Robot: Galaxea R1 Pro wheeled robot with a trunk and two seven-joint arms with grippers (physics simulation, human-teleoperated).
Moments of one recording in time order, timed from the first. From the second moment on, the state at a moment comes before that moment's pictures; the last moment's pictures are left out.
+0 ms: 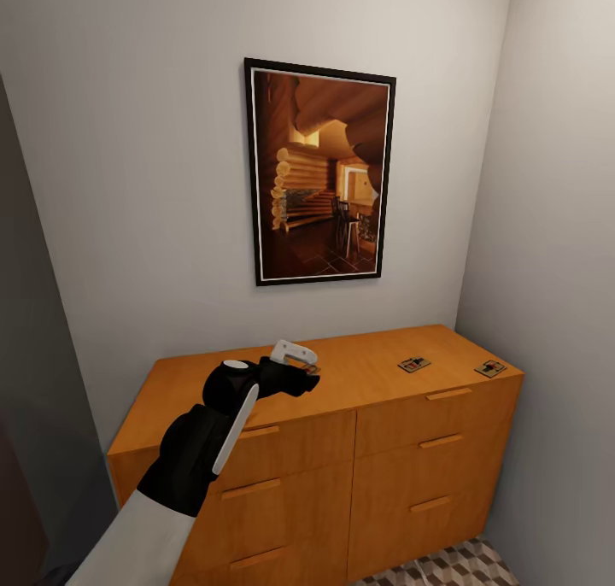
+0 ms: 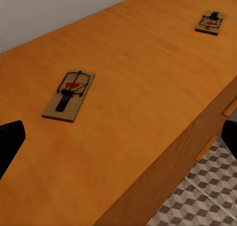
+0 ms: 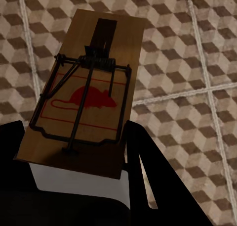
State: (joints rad) left arm -0.65 -0.13 -0.33 -1.36 0.01 0.93 -0.19; right arm -0.08 -0.02 0.04 -0.01 0.05 -0.32 -0.03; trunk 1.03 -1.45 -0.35
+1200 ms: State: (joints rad) left arm -0.65 -0.12 -0.33 -1.35 0.01 0.93 -0.23; right arm -0.08 -0.01 0.04 -0.01 0.05 -0.32 -0.04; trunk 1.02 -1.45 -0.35
